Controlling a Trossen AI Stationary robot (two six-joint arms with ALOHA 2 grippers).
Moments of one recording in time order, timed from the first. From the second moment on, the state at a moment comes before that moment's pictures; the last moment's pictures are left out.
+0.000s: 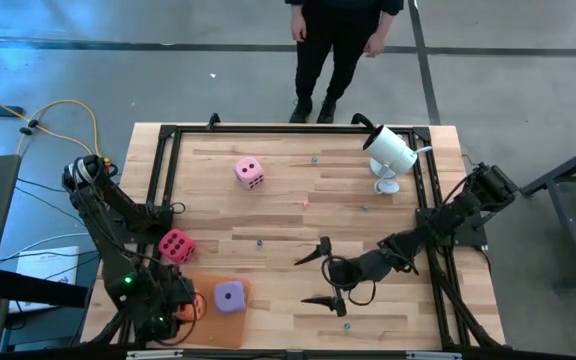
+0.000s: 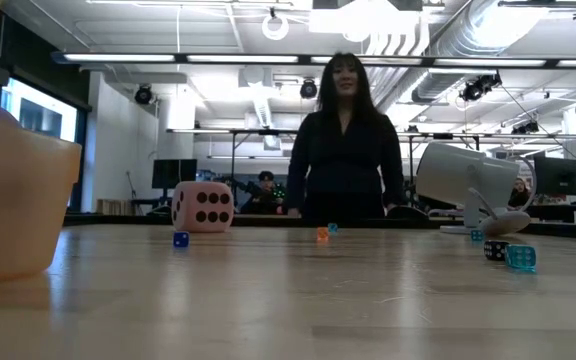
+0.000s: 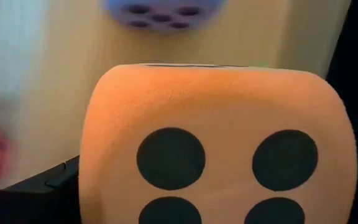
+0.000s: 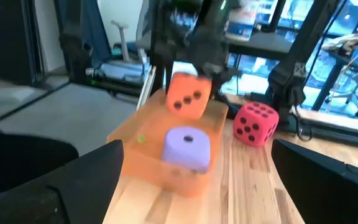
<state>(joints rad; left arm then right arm) -1.08 1.40 1.04 -0.84 -0.17 -1.27 0.55 1.58 0.90 0.55 0.33 -0.05</state>
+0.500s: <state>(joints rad) -1.09 1.43 1.08 -0.70 -0.27 -1.19 0.53 1.63 0.90 0.60 0.21 -0.06</state>
